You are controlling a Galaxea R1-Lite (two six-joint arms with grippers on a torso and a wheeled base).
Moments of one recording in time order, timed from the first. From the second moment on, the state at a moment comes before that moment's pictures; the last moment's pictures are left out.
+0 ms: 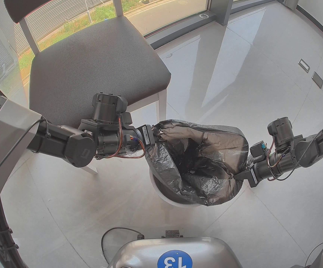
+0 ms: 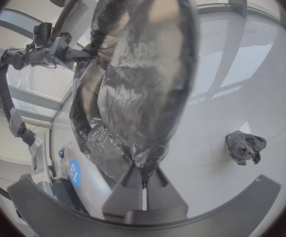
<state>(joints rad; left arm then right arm) -0.48 2.06 -1.29 -0.29 -0.22 -0.53 0.21 1.95 -0.97 -0.07 0.43 -0.28</state>
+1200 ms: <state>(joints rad) -0.41 2.09 -1.30 -0.23 -0.22 -0.41 0.20 2.09 -1.09 -0.08 0.42 -0.27</state>
